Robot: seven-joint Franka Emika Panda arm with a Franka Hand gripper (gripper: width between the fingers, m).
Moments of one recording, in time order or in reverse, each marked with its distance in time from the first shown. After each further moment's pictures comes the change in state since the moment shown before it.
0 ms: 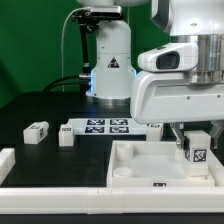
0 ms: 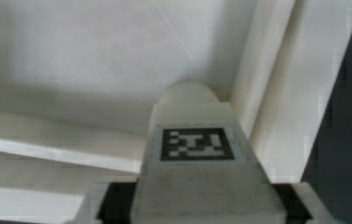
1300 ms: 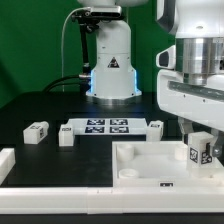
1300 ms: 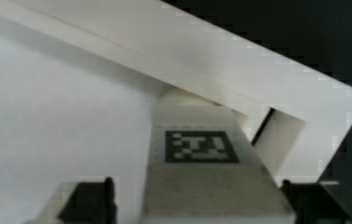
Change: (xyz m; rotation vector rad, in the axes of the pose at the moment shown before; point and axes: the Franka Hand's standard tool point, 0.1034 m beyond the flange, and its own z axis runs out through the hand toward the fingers) arm -0.003 -0.009 0.004 -0.009 0.000 1.285
